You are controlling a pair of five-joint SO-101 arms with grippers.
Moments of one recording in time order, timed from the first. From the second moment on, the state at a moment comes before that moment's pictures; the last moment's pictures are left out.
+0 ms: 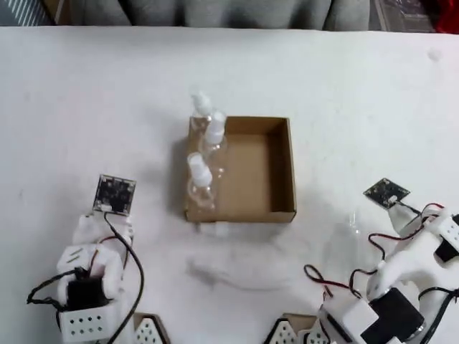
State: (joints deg) left arm -14.2 -103.7 97.1 61.1 -17.4; right arm 48.6 -12.6 43.6 63.4 88.6
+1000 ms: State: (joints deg) left arm -8.9 -103.7 97.1 61.1 -17.4; right arm 40.3 -19.9 41.7 68.8 58.5
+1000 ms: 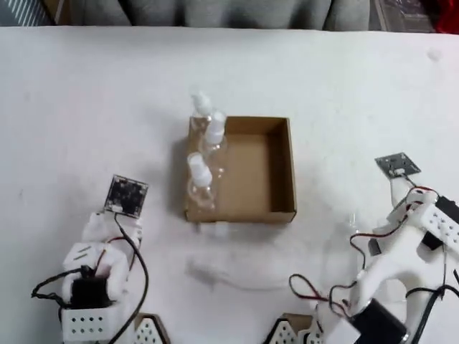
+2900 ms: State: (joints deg) left arm 23.9 -55.3 44.5 96.2 9.7; right arm 39.3 -26.0 41.7 74.9 58.2
